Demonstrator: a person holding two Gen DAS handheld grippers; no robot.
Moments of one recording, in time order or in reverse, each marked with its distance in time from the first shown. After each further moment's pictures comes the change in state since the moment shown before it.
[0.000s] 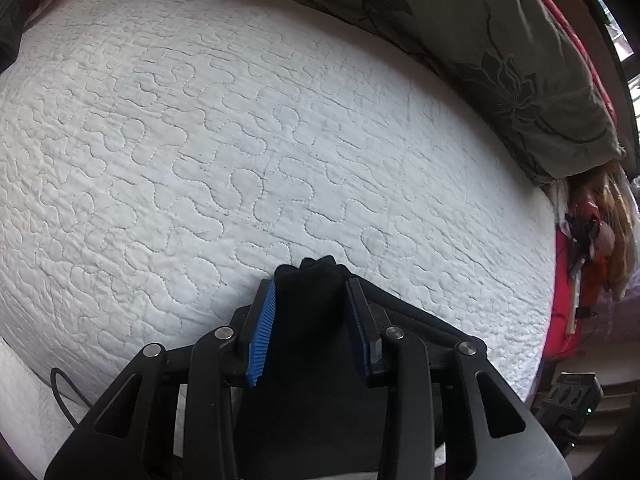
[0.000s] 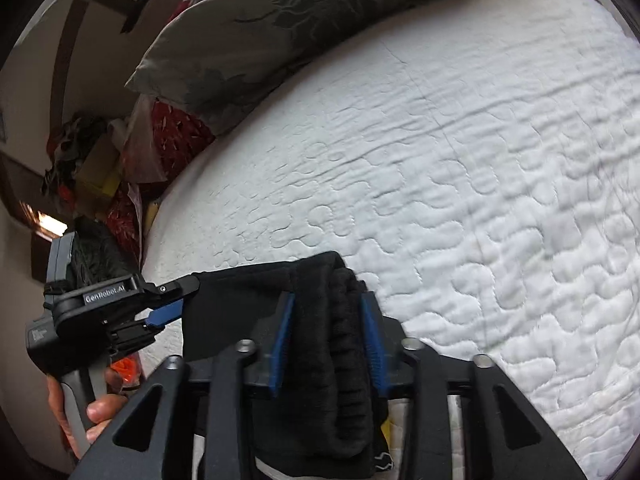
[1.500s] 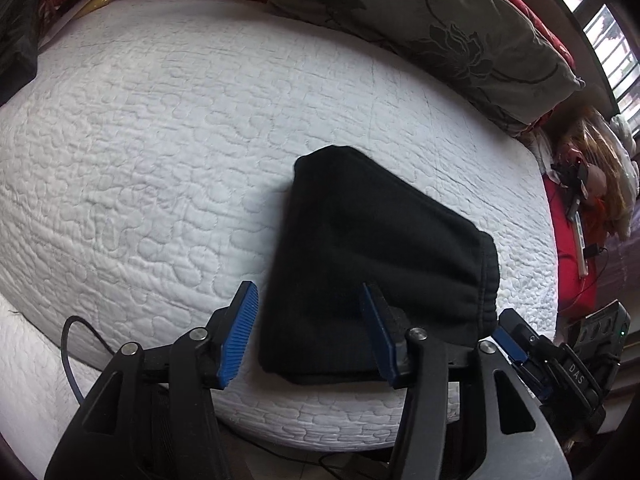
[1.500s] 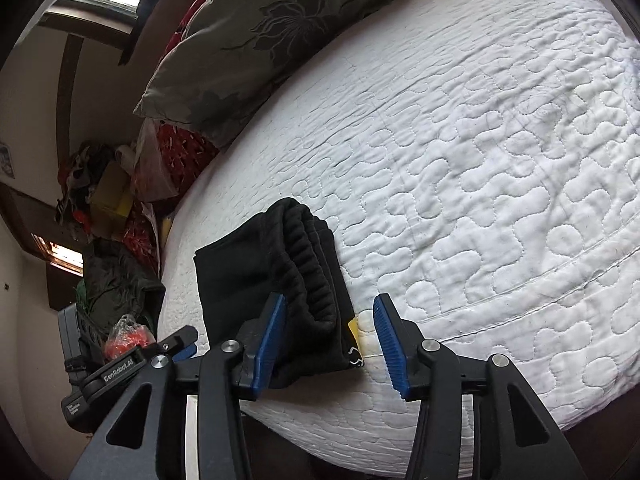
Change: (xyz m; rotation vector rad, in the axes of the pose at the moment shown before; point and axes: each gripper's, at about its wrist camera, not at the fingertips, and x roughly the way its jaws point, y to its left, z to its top) left arm -0.047 0.002 -0.094 0.148 -0.085 0.021; right arm -0.059 -0.029 -0.045 0.091 -0.037 0.045
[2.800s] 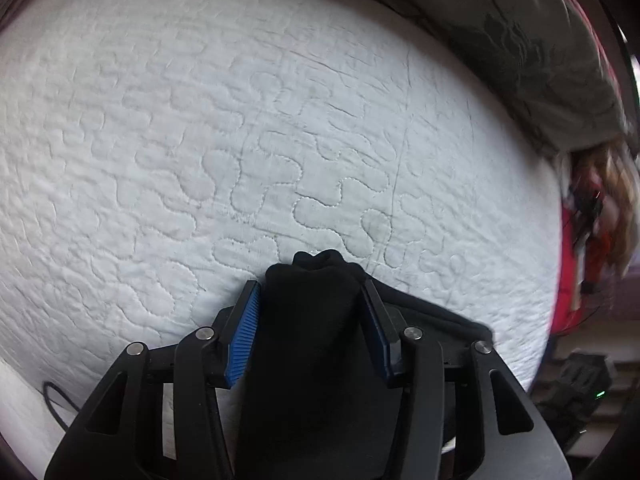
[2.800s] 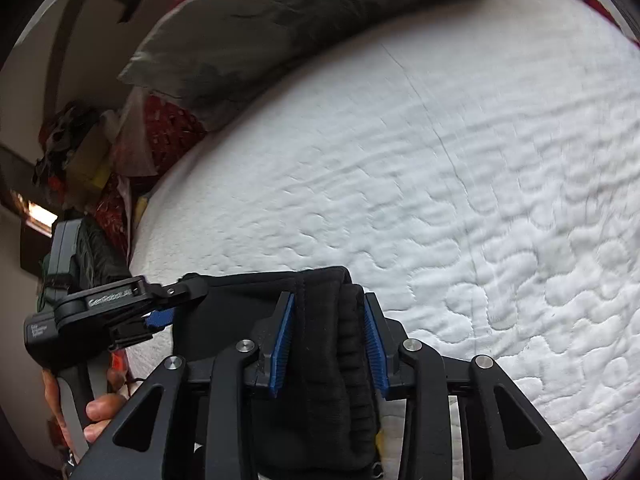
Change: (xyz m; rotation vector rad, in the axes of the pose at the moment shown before) left arm 0.082 0.004 0.085 -0.128 0.196 -0.049; right arm 0.071 0.030 0.048 -0.124 0.046 -0.097
